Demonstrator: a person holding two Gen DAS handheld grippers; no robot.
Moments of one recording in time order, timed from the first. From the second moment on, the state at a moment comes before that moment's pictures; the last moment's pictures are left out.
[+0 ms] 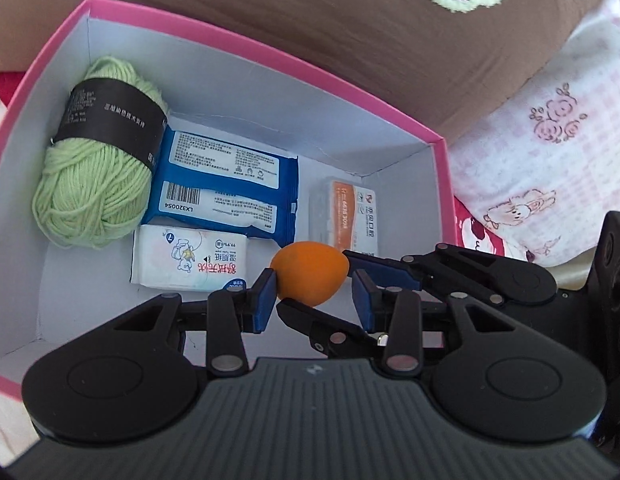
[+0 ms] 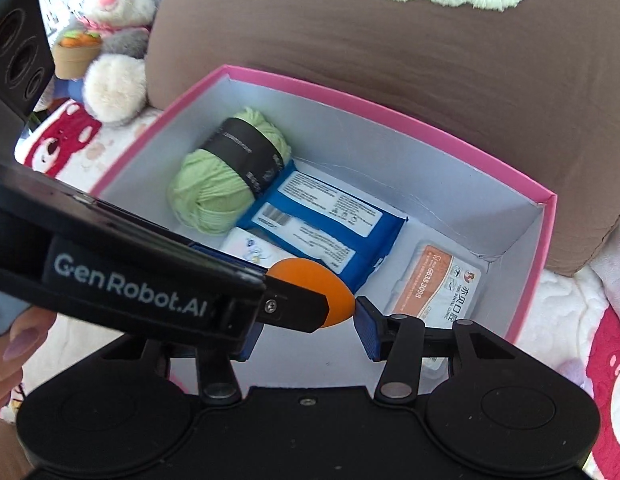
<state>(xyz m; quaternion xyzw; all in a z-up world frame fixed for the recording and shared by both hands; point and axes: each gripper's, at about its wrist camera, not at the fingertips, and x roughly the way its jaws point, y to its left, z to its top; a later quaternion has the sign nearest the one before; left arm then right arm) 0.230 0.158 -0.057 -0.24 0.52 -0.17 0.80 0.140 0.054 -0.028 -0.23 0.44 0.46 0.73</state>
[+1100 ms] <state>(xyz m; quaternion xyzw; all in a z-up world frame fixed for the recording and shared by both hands) 0.247 0.140 -0.084 -0.21 0.54 -0.15 0.80 0.144 0.059 -0.052 -0.31 0.42 0.47 0.72</state>
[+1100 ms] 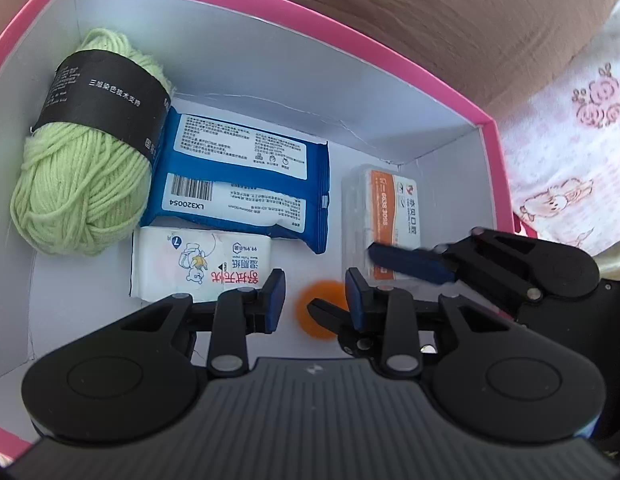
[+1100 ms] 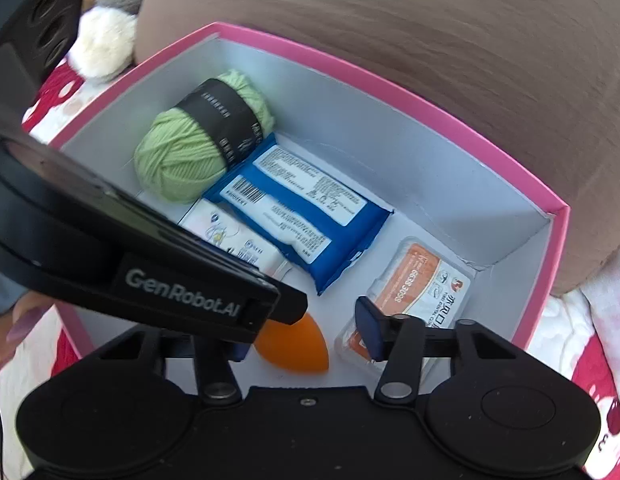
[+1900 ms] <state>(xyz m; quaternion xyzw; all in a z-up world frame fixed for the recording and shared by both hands) 0.180 0.135 0.007 -0.06 0.50 -0.14 0.85 0.122 -0.005 0.012 -0.20 0.42 0.49 0.74</state>
